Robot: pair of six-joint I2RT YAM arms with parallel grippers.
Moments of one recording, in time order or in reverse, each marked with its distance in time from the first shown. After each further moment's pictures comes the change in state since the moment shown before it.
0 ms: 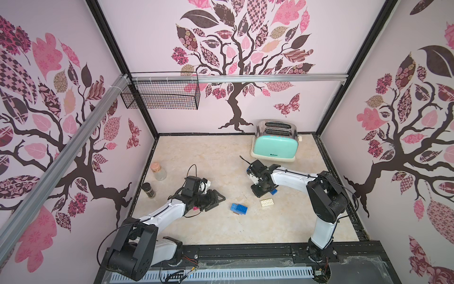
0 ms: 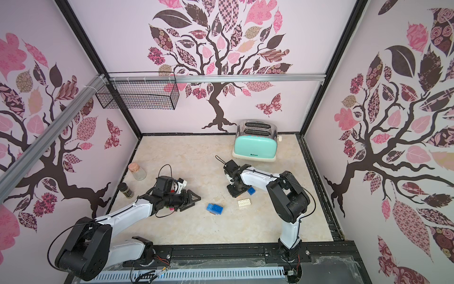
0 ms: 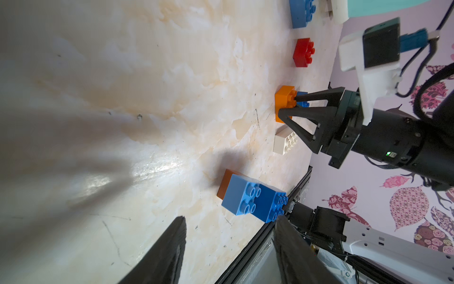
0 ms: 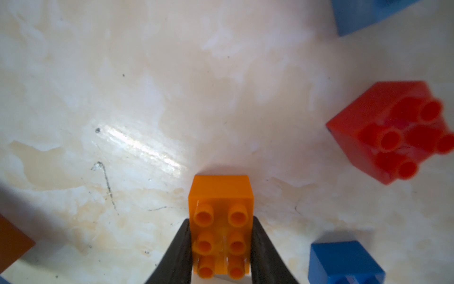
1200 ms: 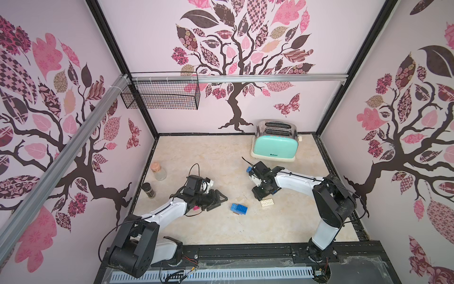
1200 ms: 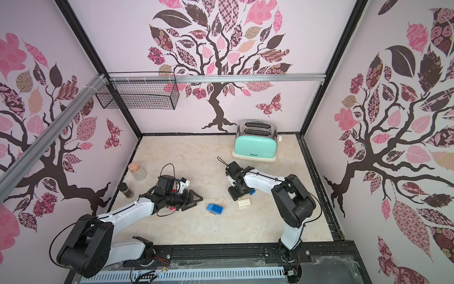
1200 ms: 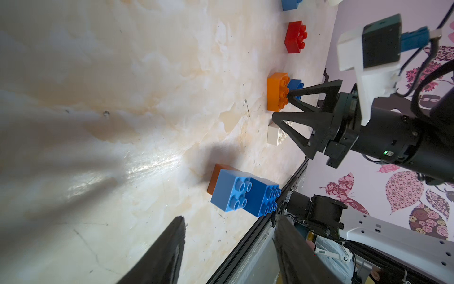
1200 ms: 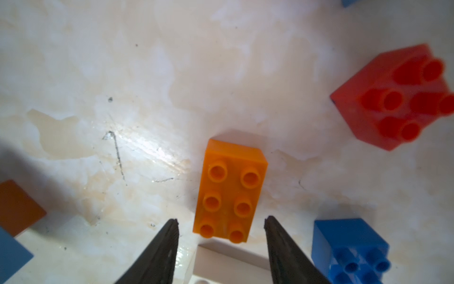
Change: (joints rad) left arm -0.031 0.034 0.026 0.003 0.041 0.024; right arm 0.000 -0.067 -0.068 0.013 -0.013 -0.008
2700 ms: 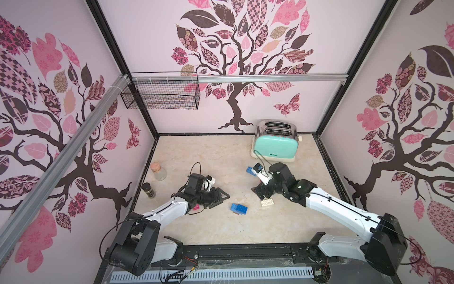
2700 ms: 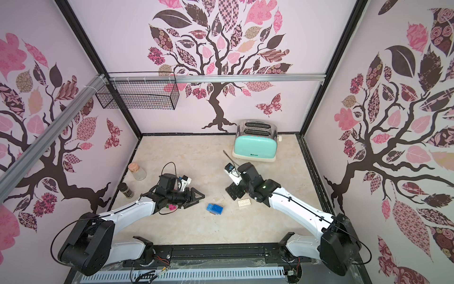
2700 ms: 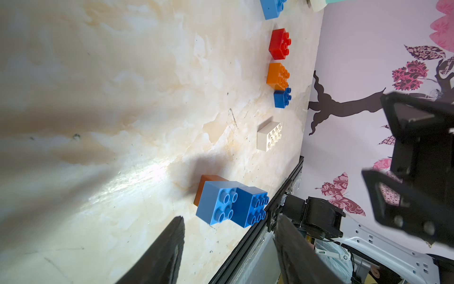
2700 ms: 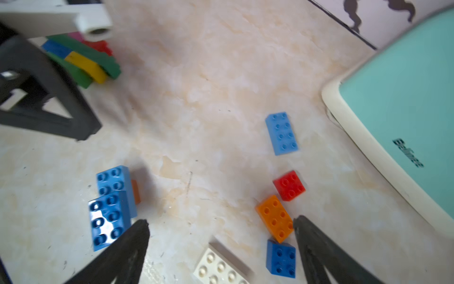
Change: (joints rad) left arm -0.024 0.019 0.013 0.059 0.002 -0.023; right arm -0.039 -0.524 -0.227 0.306 -0.031 -0.182
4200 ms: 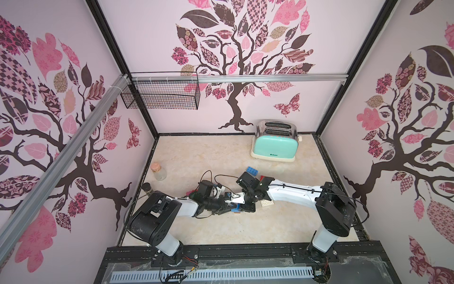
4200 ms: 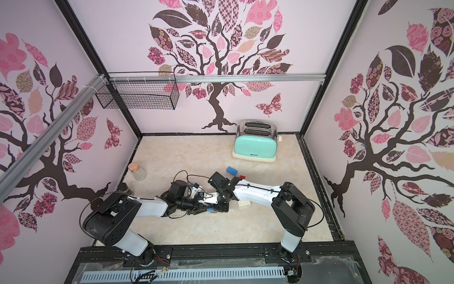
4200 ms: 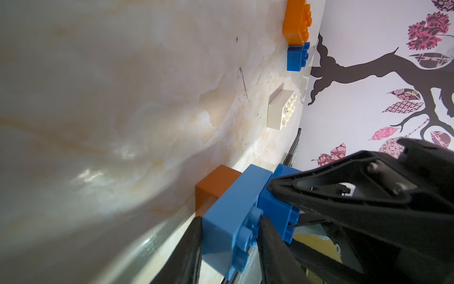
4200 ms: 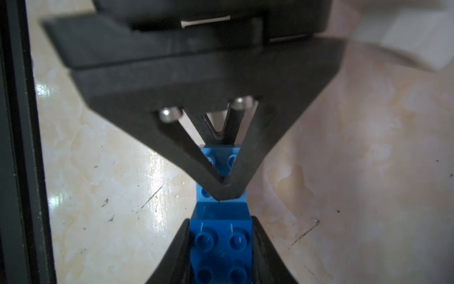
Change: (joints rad) left arm -0.118 0.277 -0.088 0.405 0.082 -0.091; right arm 0.304 0.486 0.240 -0.222 -0.200 -0.469
